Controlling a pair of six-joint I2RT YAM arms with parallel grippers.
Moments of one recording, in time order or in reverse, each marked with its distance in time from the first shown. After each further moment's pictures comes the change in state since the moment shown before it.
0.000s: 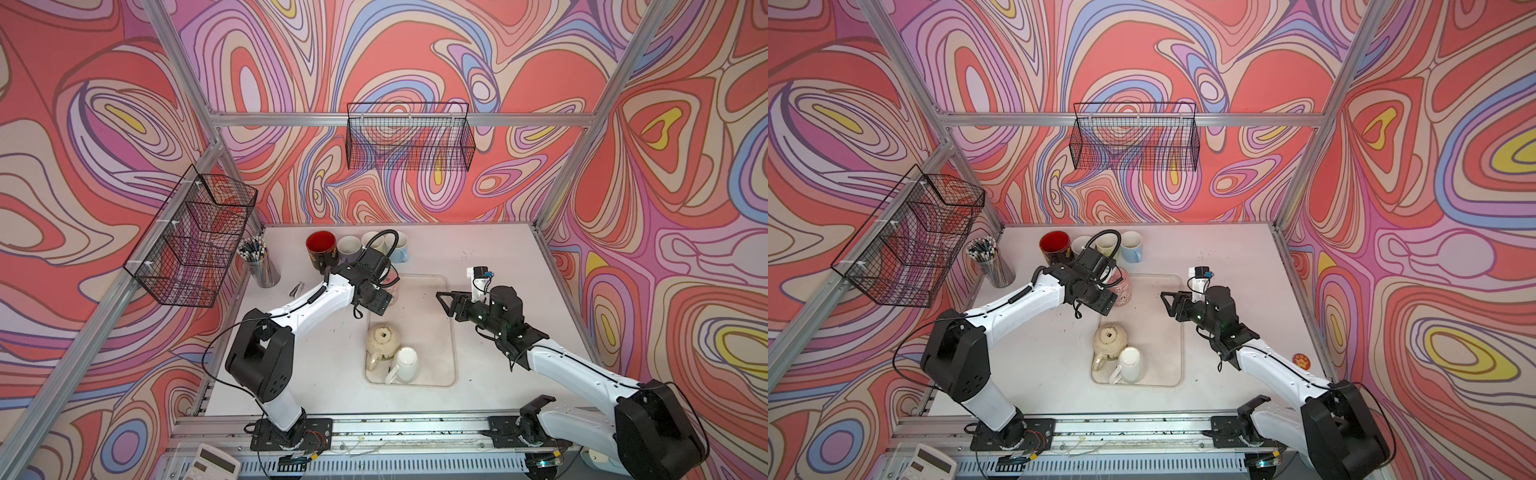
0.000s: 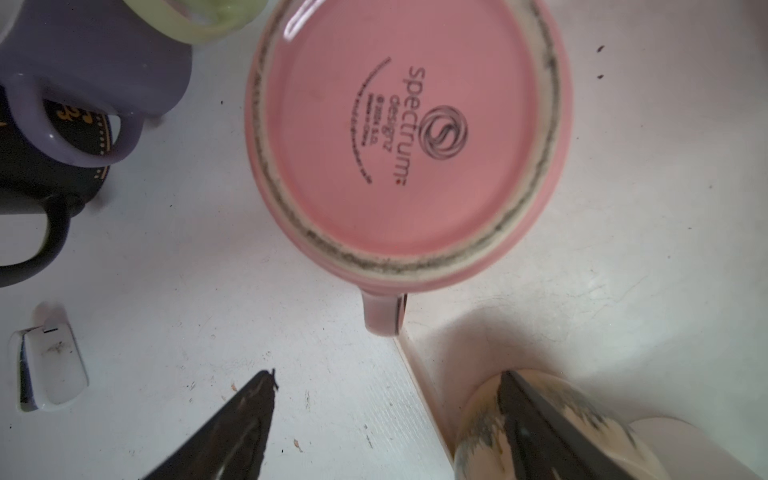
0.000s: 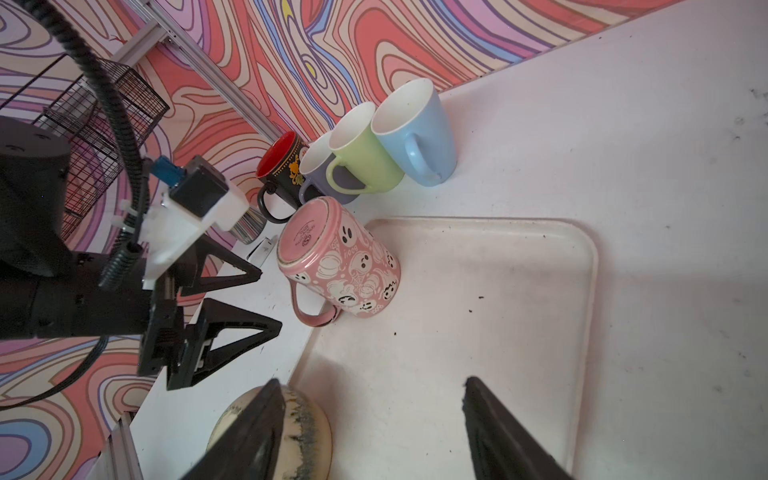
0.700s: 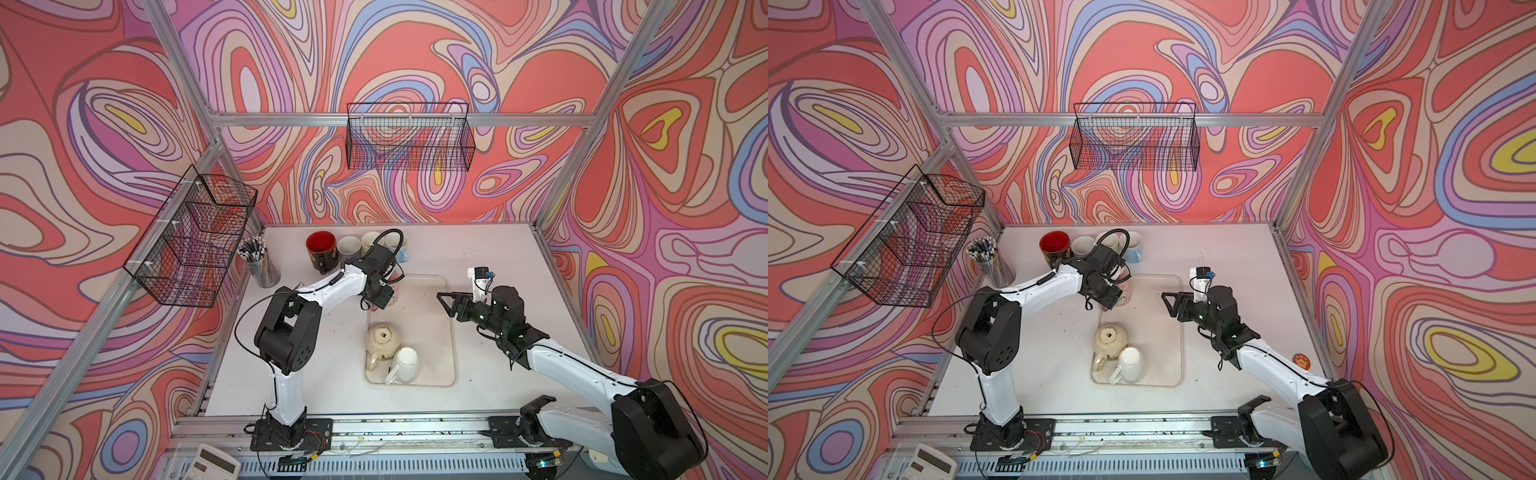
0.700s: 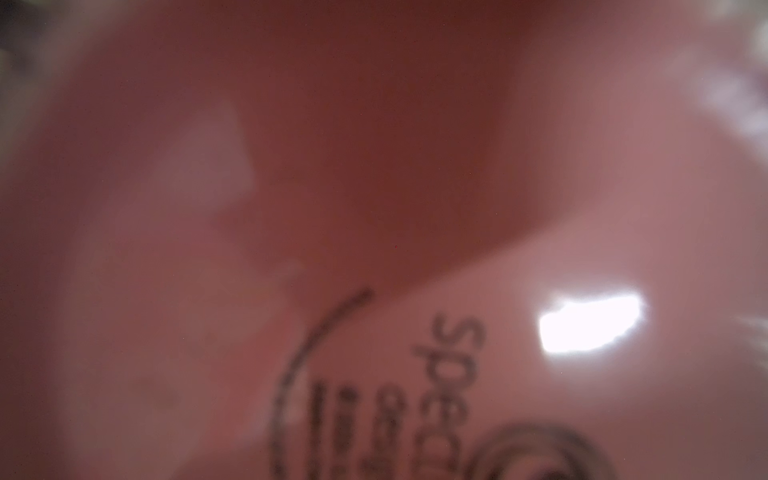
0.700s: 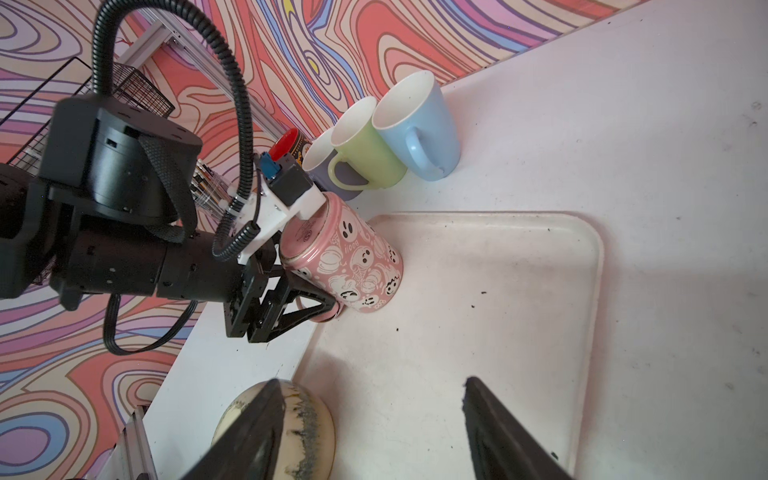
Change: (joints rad) left arm 0.033 0.216 0.121 0.042 0.043 0.067; right arm -0.025 0.019 -0.010 0.024 -0.049 0.014
